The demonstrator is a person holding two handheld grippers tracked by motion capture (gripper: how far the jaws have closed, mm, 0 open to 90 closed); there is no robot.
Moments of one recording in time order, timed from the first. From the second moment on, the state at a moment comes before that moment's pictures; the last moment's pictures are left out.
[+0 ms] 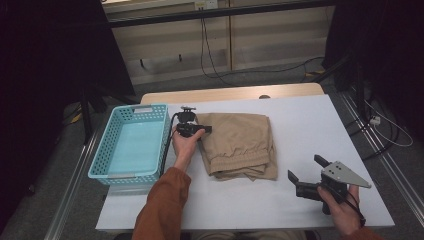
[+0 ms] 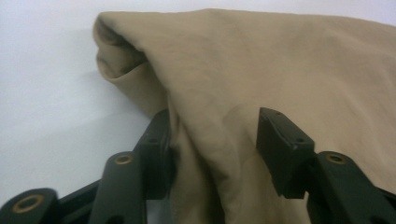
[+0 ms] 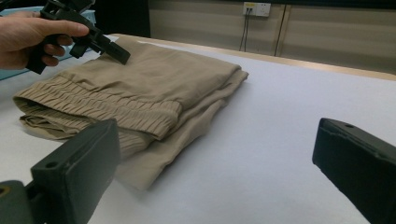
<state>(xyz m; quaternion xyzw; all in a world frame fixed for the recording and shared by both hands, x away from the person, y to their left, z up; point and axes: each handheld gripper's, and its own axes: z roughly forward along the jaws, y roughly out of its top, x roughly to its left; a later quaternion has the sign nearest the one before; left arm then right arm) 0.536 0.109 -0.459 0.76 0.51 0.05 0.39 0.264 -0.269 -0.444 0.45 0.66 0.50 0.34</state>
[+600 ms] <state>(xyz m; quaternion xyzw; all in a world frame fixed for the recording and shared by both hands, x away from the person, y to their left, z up) 0.531 0.100 -0.464 0.75 0.51 0.00 0.42 0.264 -0.269 -0.444 0.45 0.67 0.49 0.34</state>
